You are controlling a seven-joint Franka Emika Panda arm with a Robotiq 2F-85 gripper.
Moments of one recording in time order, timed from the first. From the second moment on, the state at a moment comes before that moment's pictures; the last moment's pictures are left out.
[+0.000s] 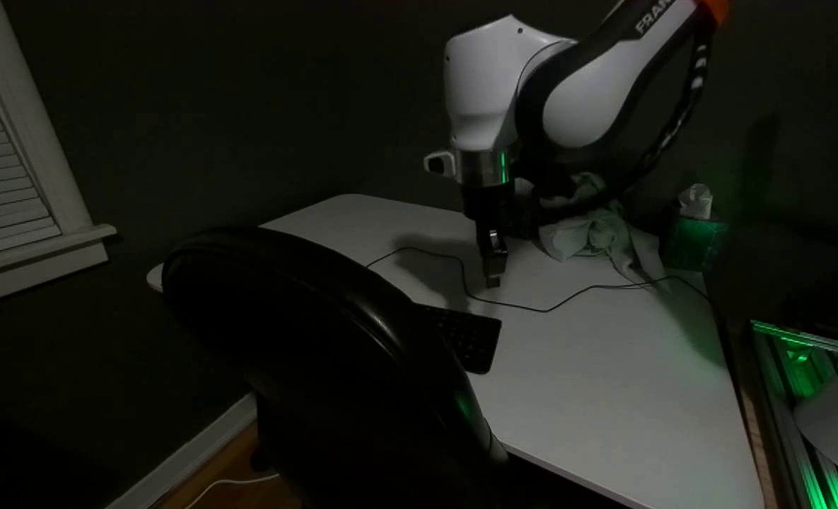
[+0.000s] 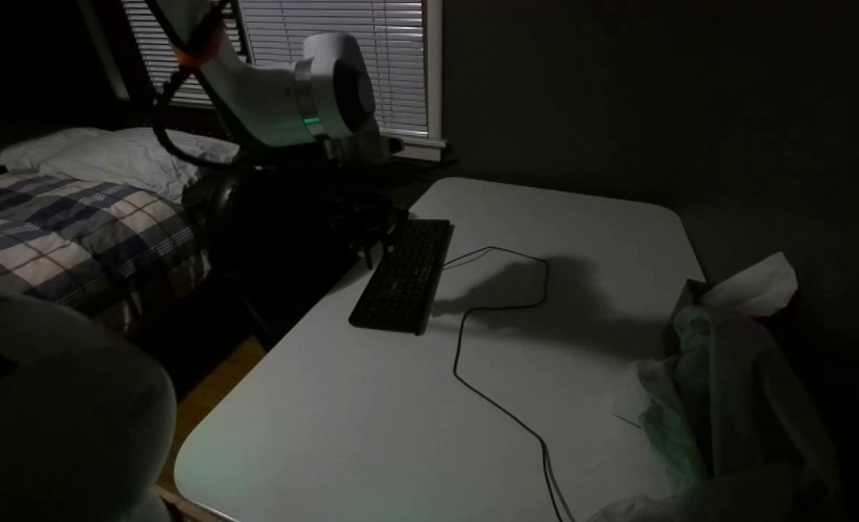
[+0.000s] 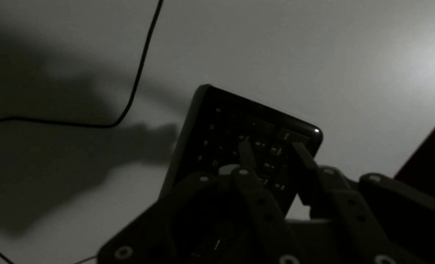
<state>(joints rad) 0.10 0.06 0.06 -2.38 -0.26 2.37 -0.23</state>
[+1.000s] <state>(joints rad) 0.08 -0.28 0.08 -2.47 -0.03 2.24 0.08</state>
